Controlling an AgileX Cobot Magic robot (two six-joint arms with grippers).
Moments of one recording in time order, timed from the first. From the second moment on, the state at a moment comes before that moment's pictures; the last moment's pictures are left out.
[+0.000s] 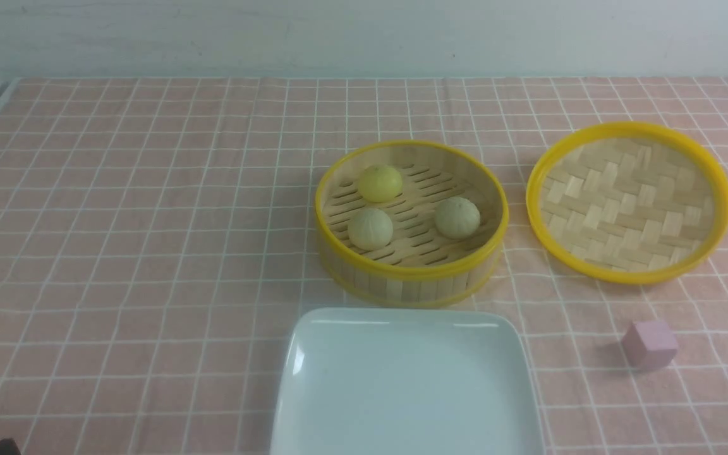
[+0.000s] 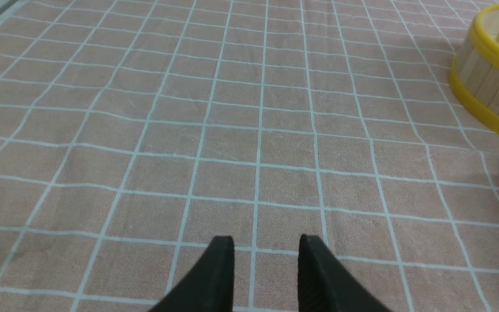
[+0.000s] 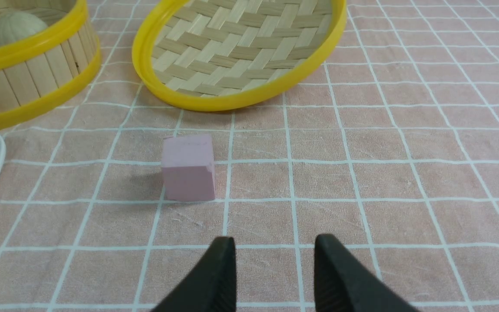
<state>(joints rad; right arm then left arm) 0.07 -0.01 0.02 -0.14 0.40 0.15 -0.09 -0.01 0.02 0.13 0.37 -0.23</state>
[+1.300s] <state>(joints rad) 0.07 0.12 -0.27 0.27 0.44 0.43 -0.09 0.10 -0.29 -0.35 0.62 -0.52</state>
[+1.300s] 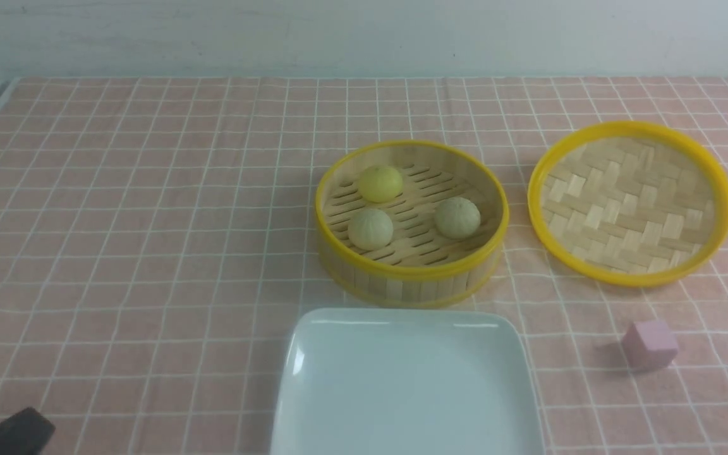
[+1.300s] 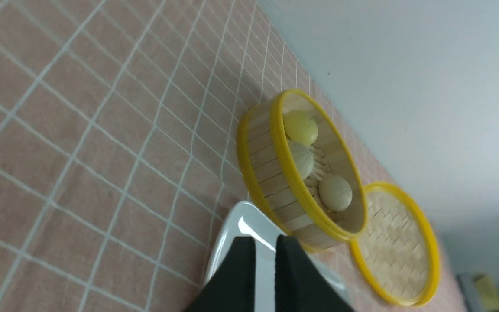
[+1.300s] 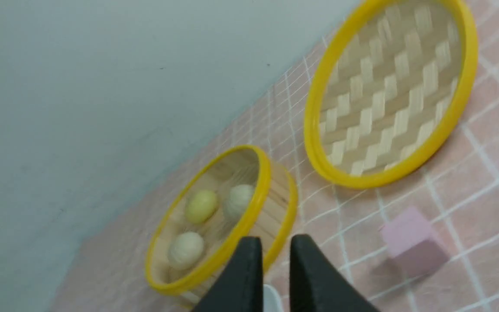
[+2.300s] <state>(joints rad) 0.43 1.60 -1.22 0.48 0.75 -0.17 -0.09 0.84 -0.56 -0.24 0.98 -0.27</state>
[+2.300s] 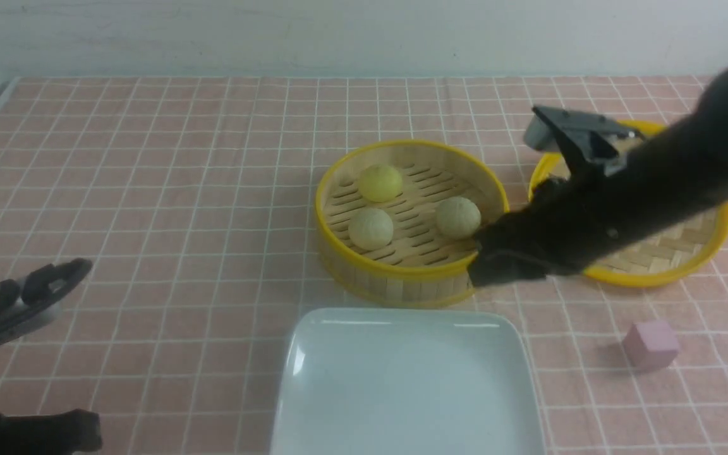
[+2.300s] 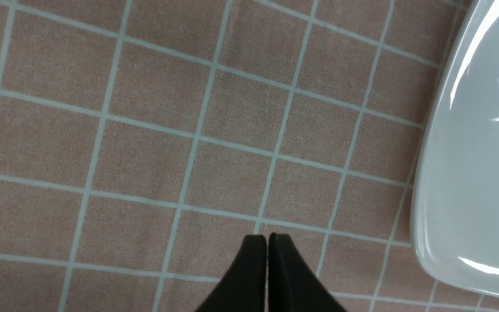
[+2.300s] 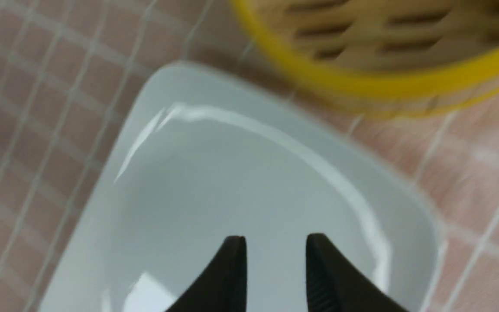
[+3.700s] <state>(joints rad) 0.63 1.57 -0.86 0.20 0.38 0.16 -0.09 0.84 -0.56 -0.21 0.66 -0.29</state>
